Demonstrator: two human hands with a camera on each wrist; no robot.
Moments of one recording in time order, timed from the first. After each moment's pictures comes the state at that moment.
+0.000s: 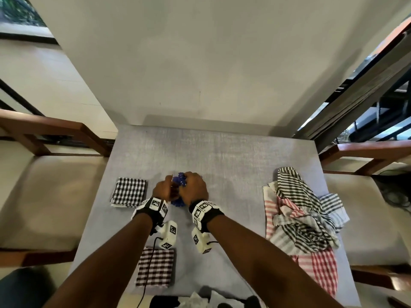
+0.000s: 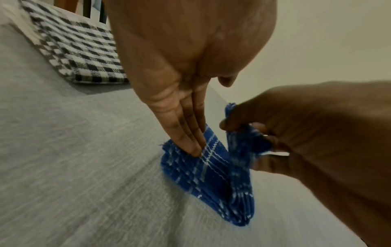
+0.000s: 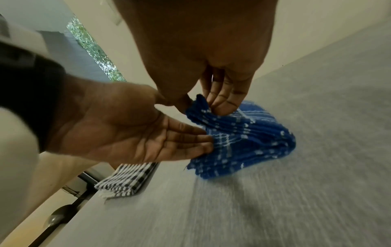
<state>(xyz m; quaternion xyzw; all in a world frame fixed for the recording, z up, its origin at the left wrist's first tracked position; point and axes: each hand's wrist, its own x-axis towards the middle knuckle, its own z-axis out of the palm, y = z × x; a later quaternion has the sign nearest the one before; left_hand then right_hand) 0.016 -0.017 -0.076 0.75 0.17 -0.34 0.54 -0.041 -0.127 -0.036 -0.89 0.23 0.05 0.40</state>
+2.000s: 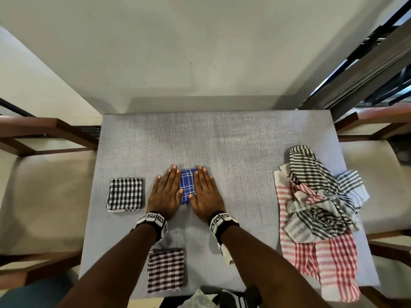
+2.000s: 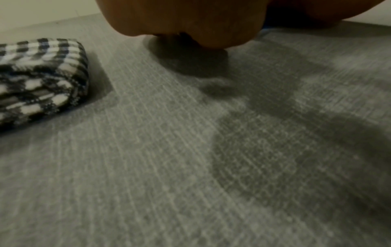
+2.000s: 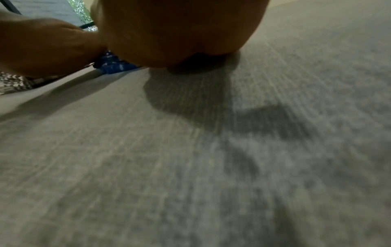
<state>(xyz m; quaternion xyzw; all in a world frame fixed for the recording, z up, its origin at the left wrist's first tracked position) -0.005 0.009 -0.116 0.93 -0.34 -0.12 0.03 -0.090 -0.150 -0.126 -0.96 0.09 0.06 0.26</state>
